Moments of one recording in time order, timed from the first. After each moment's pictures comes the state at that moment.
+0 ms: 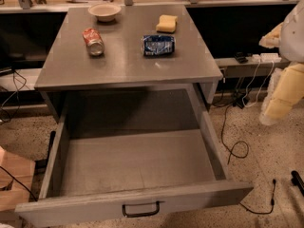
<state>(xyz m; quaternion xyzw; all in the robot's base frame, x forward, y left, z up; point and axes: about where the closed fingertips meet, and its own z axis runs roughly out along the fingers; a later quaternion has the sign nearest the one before) 0.438 -0.217 0.976 -0.60 0.78 -0.03 0.16</state>
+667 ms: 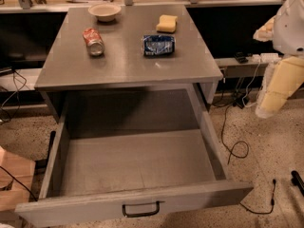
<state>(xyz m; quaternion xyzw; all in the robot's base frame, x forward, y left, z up) 0.450 -0.212 0.981 -0.62 0.77 -0.05 0.16</state>
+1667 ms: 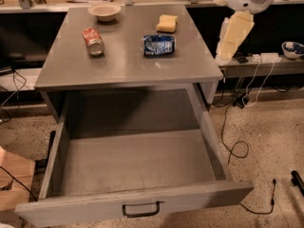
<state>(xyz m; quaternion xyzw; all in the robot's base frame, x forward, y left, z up) 0.583 -0.164 0.999 -0.66 0.72 -0.03 0.22</state>
